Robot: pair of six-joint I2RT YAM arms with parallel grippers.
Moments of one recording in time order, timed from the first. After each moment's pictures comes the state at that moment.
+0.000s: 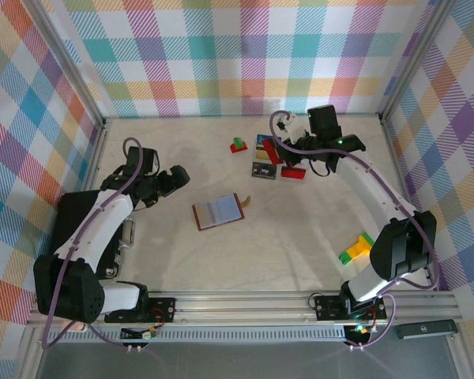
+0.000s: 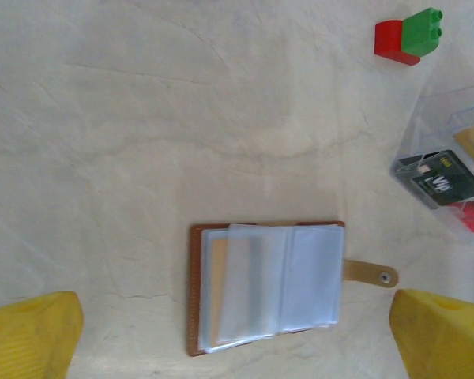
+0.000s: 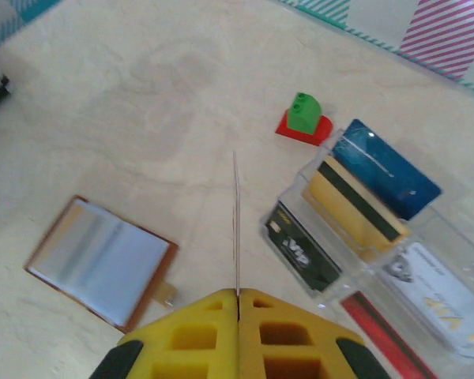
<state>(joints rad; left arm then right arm) -0.16 1.27 1.04 -0.69 0.14 -0.66 0.34 1.57 1.47 -0.65 -0.40 -0.26</state>
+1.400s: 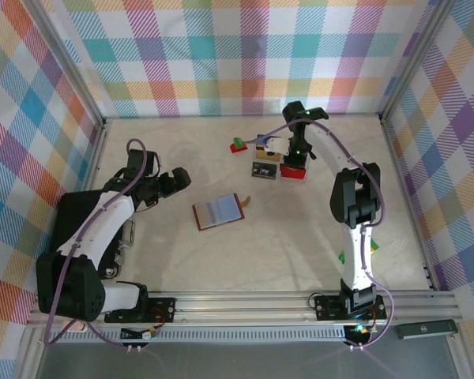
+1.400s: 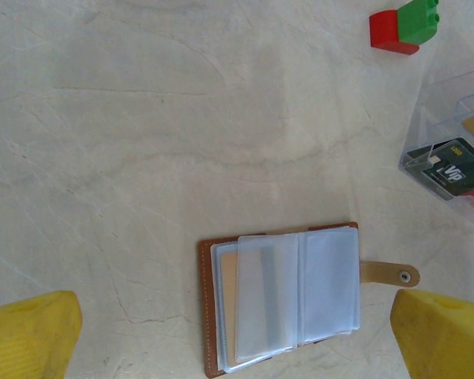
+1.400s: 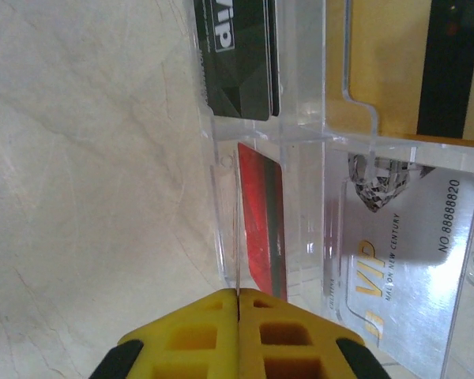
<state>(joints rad) -0.15 1.30 0.98 -0.60 0.17 -0.59 0.33 2.18 2.04 -1.25 0.01 -1.02</state>
